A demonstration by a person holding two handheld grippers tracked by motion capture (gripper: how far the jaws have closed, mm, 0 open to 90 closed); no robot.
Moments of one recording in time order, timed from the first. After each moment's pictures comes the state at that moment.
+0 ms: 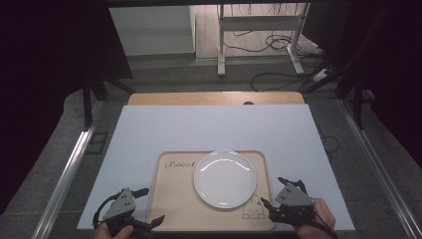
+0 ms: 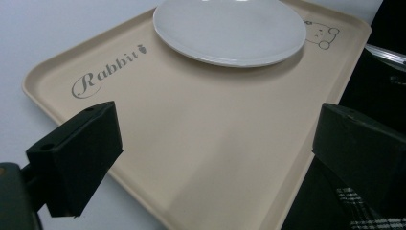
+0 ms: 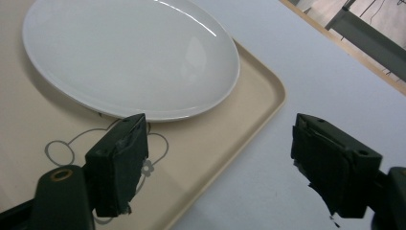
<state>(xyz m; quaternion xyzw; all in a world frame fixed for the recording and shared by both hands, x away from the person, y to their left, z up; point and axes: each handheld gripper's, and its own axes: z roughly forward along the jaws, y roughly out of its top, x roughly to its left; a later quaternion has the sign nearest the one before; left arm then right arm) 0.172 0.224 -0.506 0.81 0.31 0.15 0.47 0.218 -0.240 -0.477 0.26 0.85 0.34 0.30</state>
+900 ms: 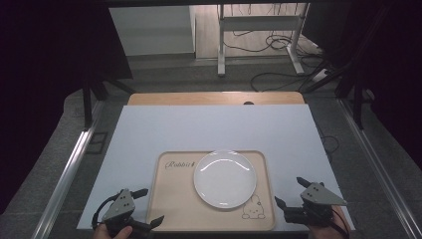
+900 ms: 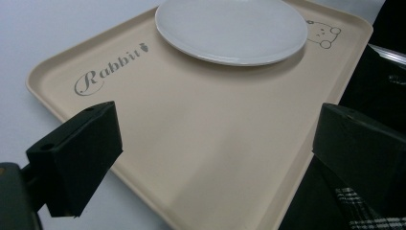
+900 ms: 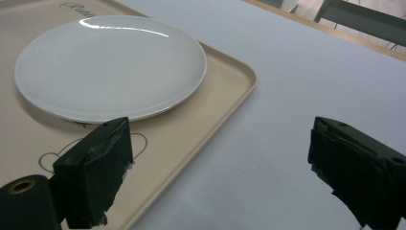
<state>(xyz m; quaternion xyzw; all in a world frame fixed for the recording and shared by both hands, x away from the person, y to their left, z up) 0.169 0.225 -0.506 0.81 0.32 0.15 0.47 0.217 -0.285 -0.478 0.34 0.80 0.42 0.27</state>
